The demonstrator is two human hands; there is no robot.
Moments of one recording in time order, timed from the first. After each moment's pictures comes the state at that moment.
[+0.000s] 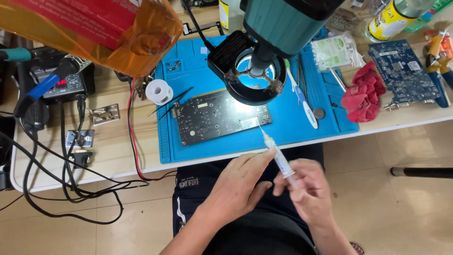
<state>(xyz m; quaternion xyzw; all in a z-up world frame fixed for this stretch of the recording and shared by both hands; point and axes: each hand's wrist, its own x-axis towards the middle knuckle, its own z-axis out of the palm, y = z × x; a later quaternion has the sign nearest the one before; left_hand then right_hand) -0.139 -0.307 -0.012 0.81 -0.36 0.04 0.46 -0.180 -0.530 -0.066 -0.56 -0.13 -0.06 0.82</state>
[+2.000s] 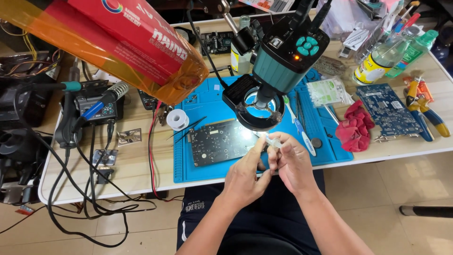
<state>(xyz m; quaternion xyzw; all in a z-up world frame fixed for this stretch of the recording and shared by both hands) -0.093 -0.328 -0.020 0.84 -0.21 0.11 0.48 -0.055 -0.509 -0.065 -0.53 -0.06 0.00 0.84</state>
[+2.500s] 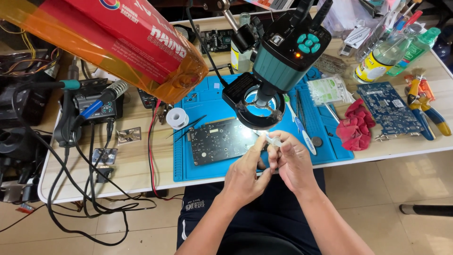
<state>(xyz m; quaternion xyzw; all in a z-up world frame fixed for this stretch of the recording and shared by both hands) -0.091 -0.329 -0.020 0.85 -0.21 0.11 0.48 -0.057 -0.507 -0.059 -0.53 -0.05 0.01 0.85</state>
